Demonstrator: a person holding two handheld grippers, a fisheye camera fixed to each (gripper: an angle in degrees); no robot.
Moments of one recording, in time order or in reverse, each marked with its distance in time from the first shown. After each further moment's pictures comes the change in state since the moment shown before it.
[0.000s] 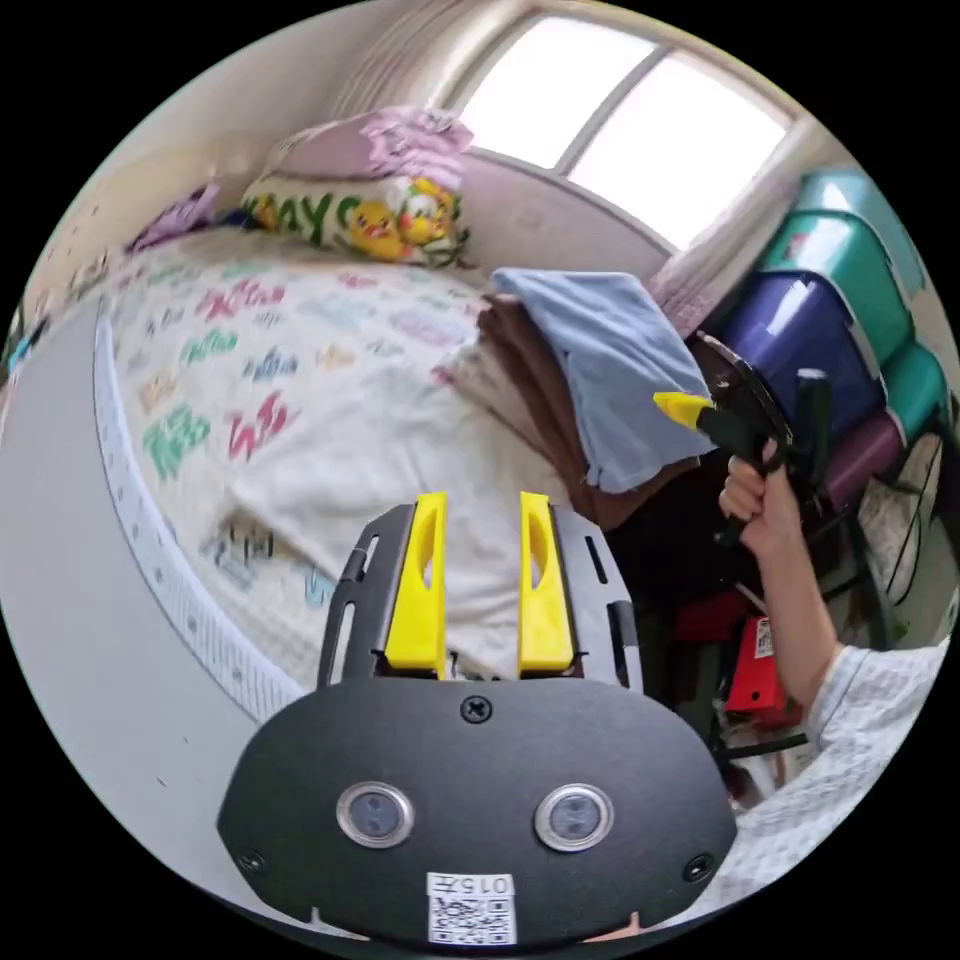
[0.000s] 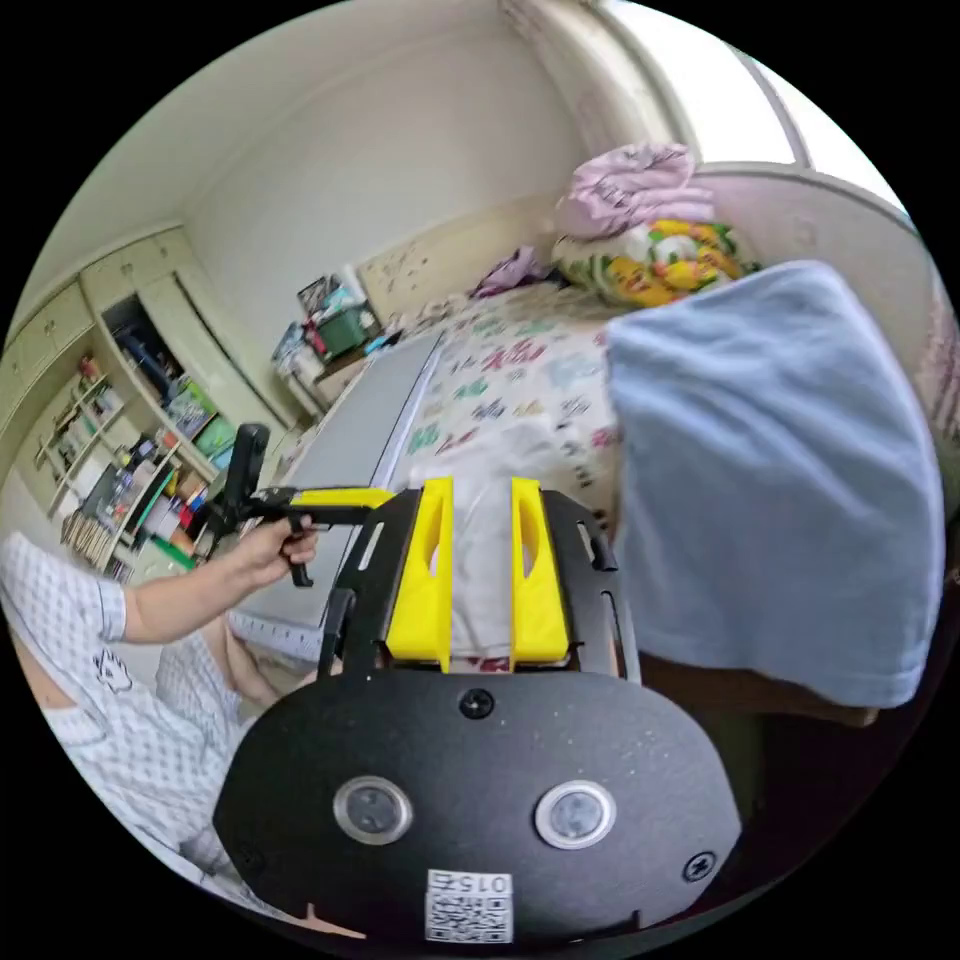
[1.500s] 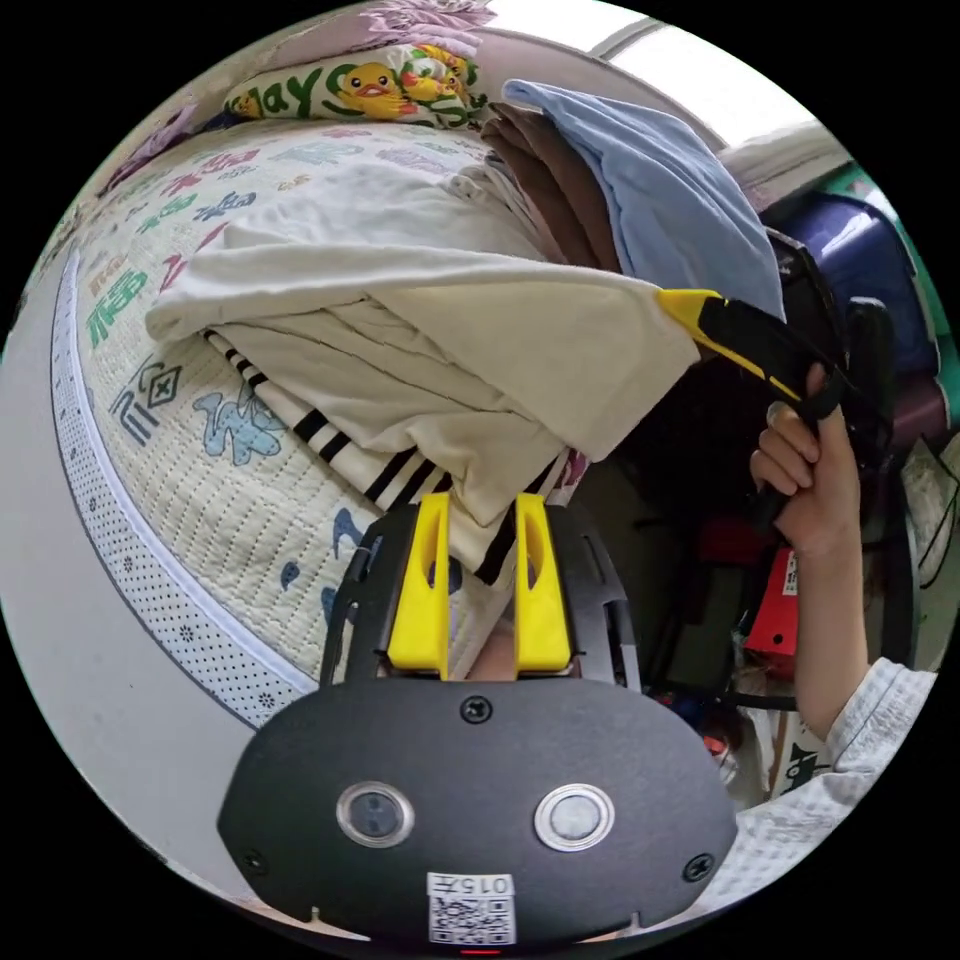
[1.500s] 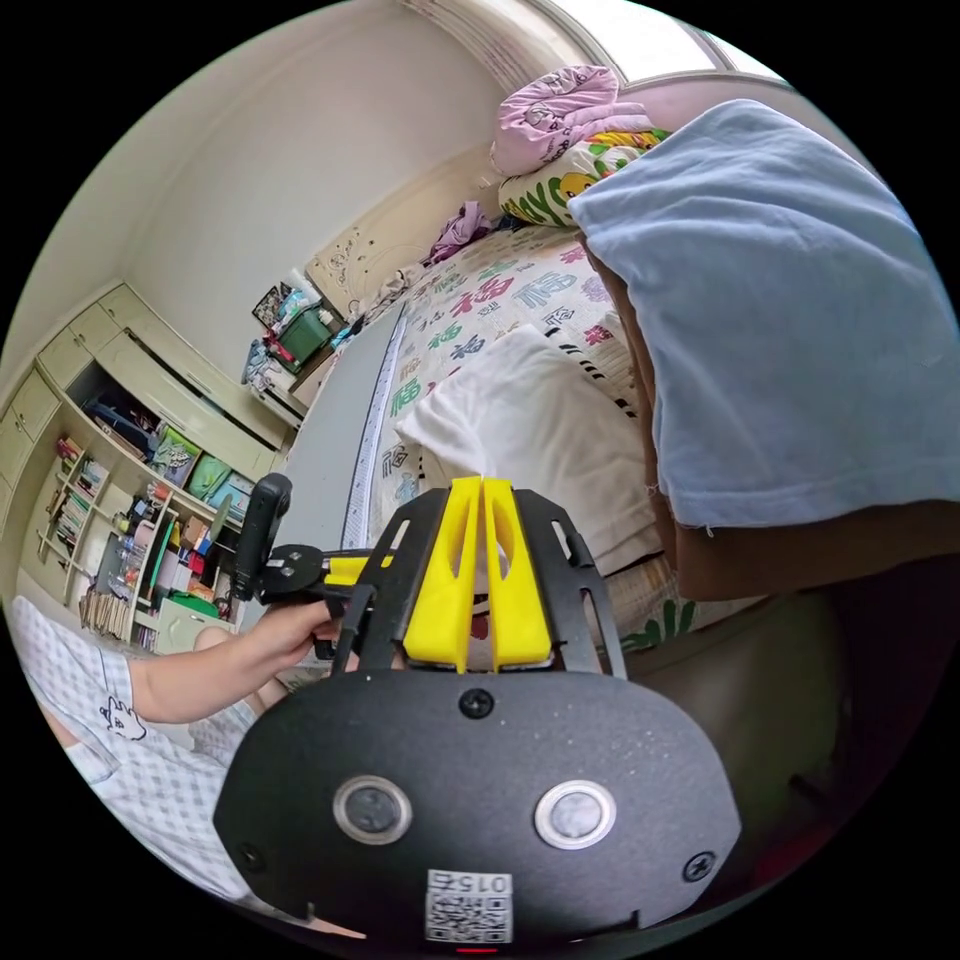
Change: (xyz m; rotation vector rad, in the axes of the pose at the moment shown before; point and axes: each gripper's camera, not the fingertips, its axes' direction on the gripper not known) left arm 0.120 -0.043 0.135 -0.274 -0.192 0.210; right arm 0.062 -0.016 0.094 0.028 0.050 0.276
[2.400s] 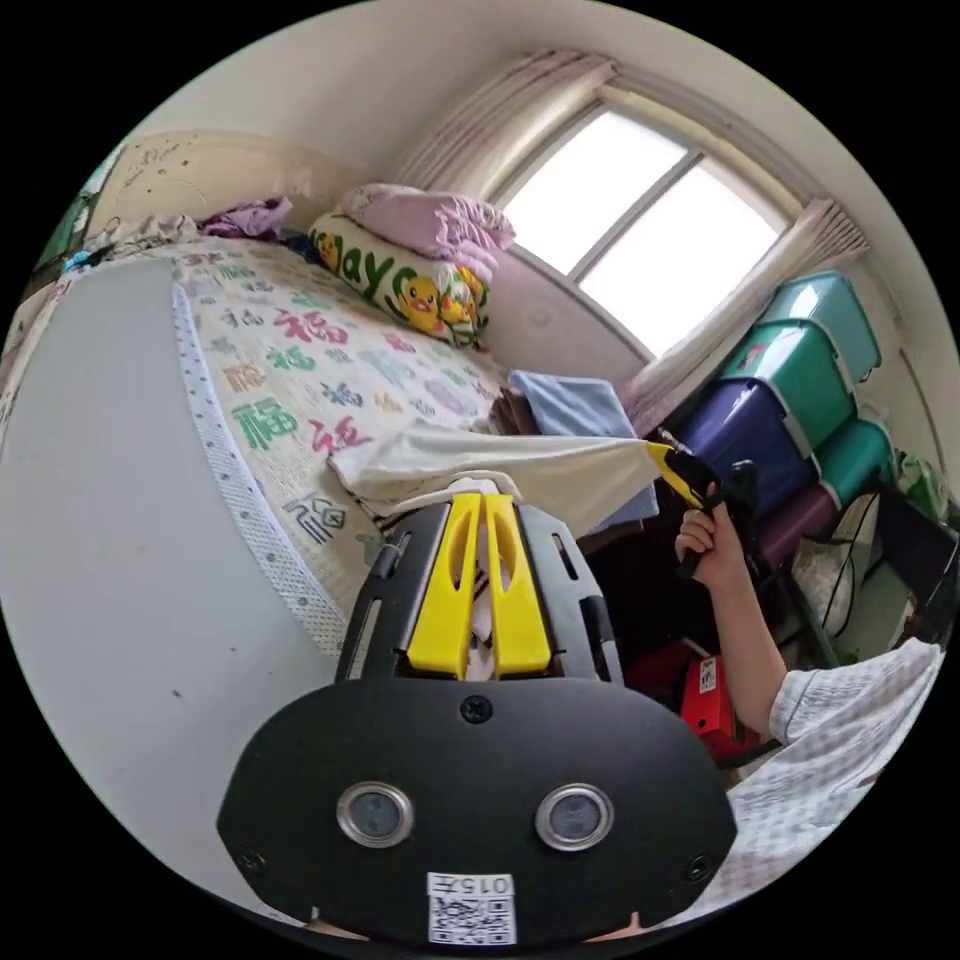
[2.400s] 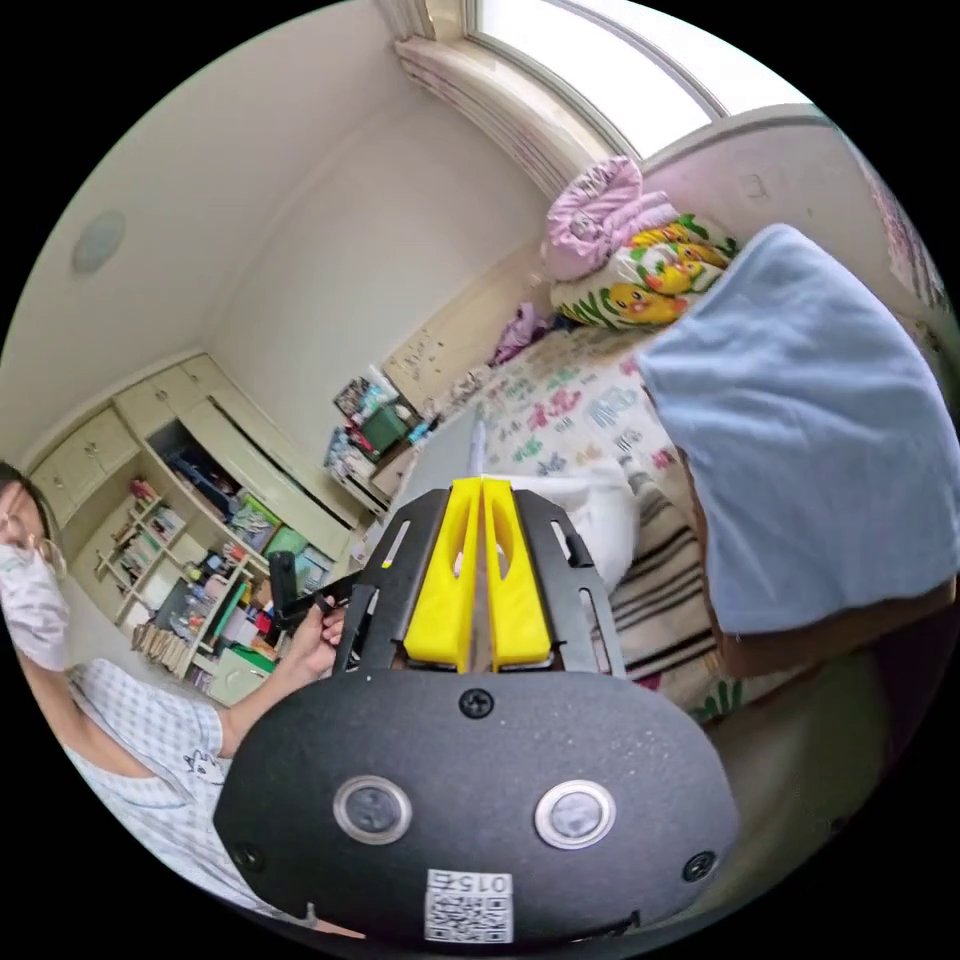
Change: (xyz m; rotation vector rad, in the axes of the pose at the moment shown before) left arm -0.212 0.263 -0.291 0.696 0.217 -0.218; right arm -0.076 -0.100 -0.182 0.301 -0.328 -0.039
